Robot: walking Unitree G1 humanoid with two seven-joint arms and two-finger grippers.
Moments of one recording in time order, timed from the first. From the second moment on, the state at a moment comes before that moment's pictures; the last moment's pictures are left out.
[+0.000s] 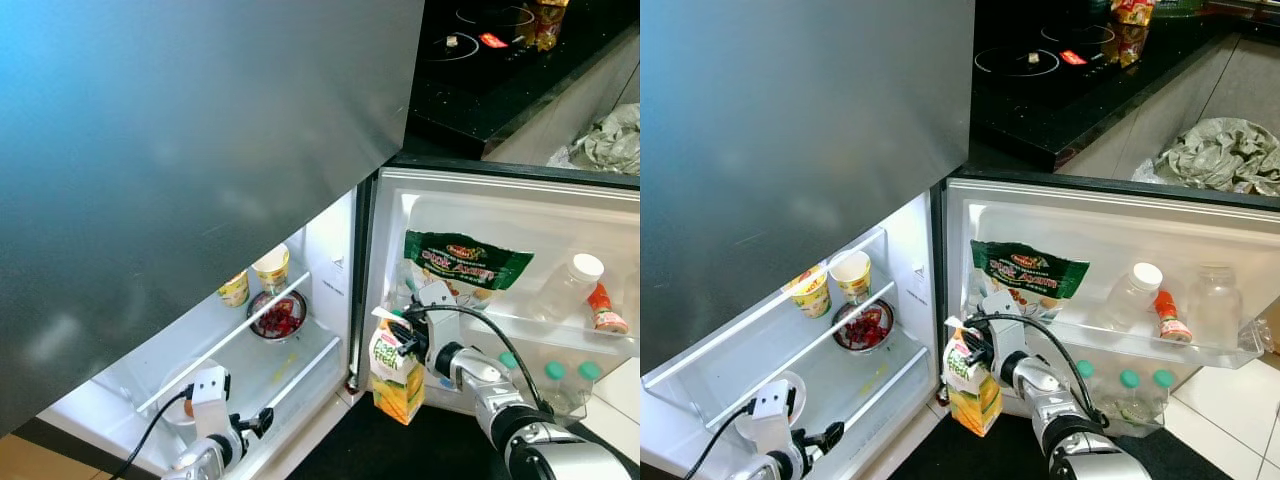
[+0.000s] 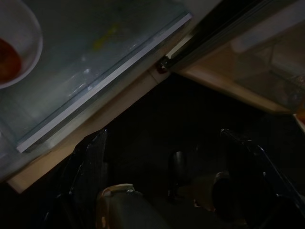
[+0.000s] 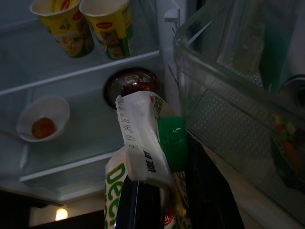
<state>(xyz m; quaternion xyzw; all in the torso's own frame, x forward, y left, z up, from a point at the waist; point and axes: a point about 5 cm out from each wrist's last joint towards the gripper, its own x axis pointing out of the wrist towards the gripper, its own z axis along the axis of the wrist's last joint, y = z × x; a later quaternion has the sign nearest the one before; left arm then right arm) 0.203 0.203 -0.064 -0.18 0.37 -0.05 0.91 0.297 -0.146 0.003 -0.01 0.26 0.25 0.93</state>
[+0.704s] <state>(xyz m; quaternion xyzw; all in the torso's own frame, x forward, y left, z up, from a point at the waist) 0.214 0.202 -0.055 -0.16 0.34 -0.11 0.92 0.299 -0.132 0.008 0.04 0.25 0.30 0.92</state>
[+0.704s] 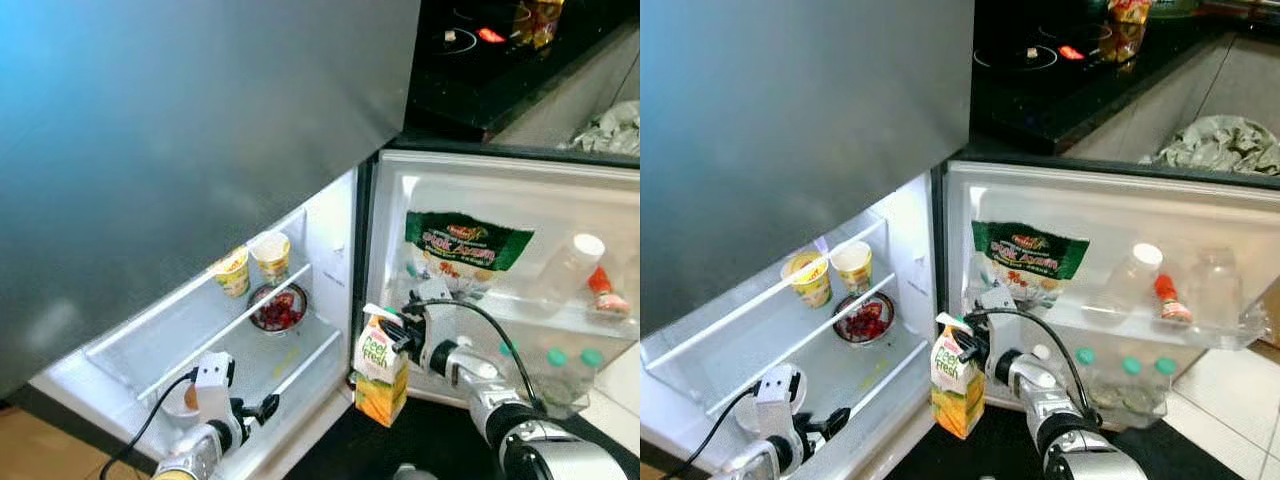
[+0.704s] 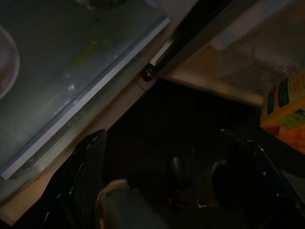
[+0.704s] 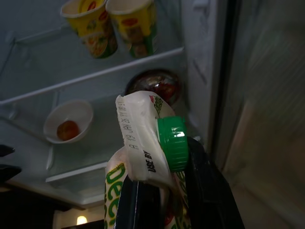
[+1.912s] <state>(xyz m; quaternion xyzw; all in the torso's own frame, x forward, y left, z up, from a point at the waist) 0.237 0.198 -0.037 -0.13 0.28 -0.14 0.94 0.353 -0.133 0.114 0.10 0.04 0.40 0.91</state>
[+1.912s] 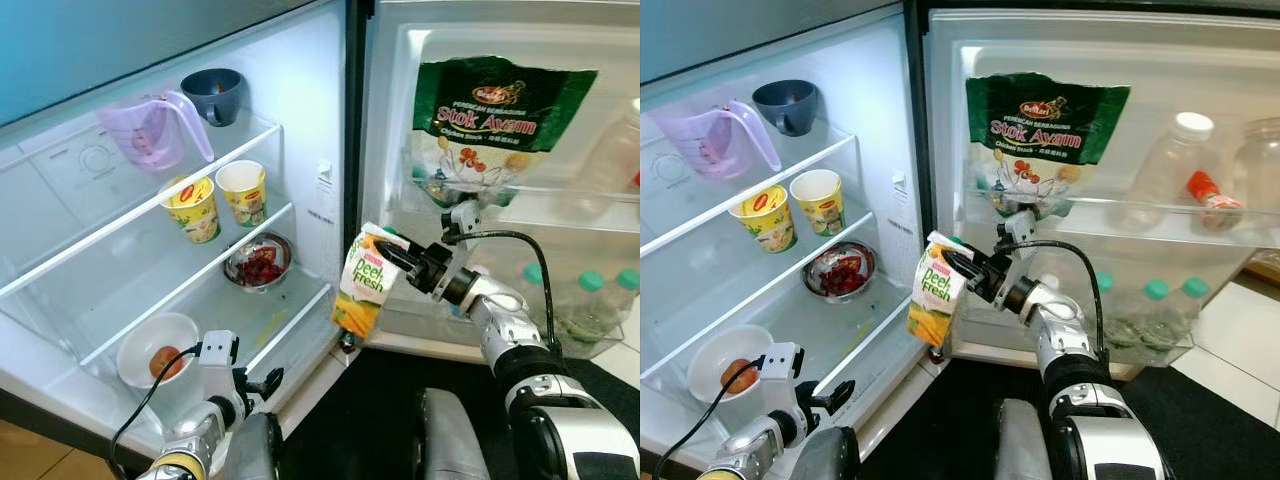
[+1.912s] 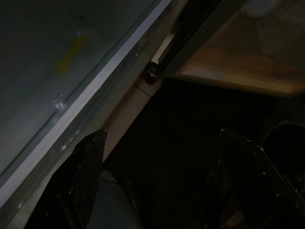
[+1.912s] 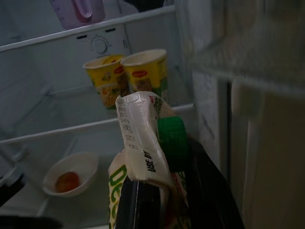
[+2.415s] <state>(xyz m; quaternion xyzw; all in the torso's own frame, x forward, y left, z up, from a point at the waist) 0.237 0.199 -0.037 -0.13 0.28 -0.14 0.94 0.360 -0.159 0.134 -0.03 0.01 0.34 0.94</state>
